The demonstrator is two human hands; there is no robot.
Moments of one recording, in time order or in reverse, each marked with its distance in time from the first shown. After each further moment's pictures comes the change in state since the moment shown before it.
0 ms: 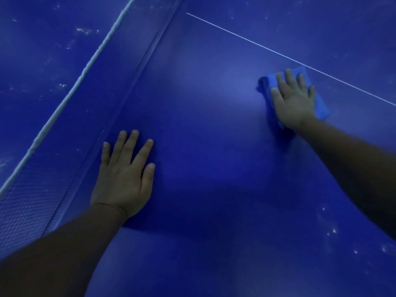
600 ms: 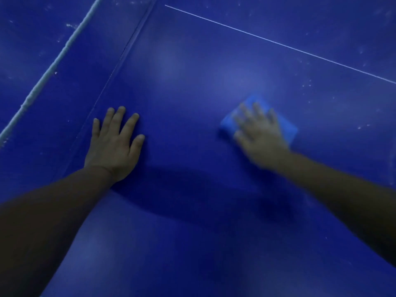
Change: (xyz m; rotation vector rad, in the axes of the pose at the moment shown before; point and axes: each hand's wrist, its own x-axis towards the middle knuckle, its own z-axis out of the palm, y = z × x) left_hand 0.000 0.001 0.000 0.082 -0.035 -0.004; right_hand -0.168 0.009 0.032 -0.031 0.040 -0.388
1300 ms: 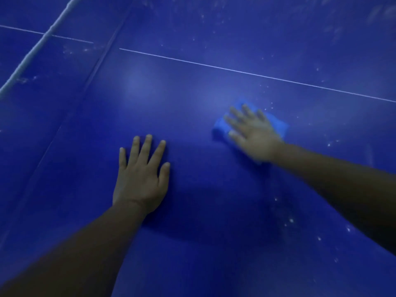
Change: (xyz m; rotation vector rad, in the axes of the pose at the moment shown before) left_hand 0.054 0.138 0.029 0.009 -0.004 0.104; right_hand 0.051 0.114 -0.014 -0.029 -0.097 0.068
